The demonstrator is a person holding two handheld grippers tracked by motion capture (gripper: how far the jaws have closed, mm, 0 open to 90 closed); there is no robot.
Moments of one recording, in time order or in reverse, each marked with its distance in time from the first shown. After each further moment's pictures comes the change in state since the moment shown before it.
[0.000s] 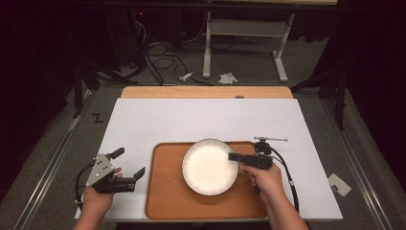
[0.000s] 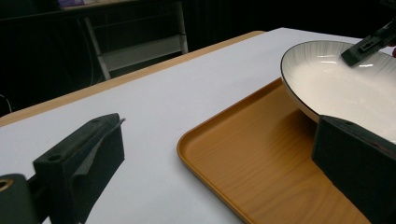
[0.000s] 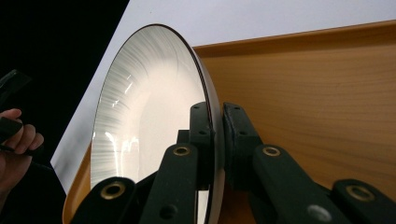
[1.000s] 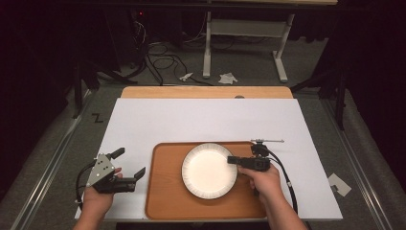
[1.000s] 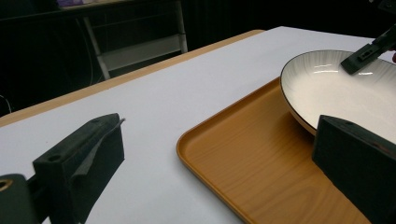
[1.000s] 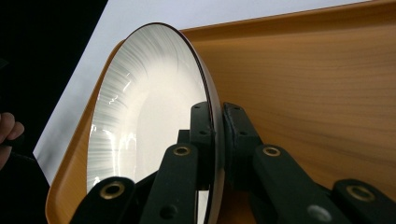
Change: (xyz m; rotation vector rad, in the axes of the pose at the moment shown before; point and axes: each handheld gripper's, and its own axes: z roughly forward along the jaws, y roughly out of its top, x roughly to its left) left arm -0.001 0.000 0.001 0.004 -0.002 0.006; right arm 0.001 -0.006 0.007 0.040 -0.042 -0.025
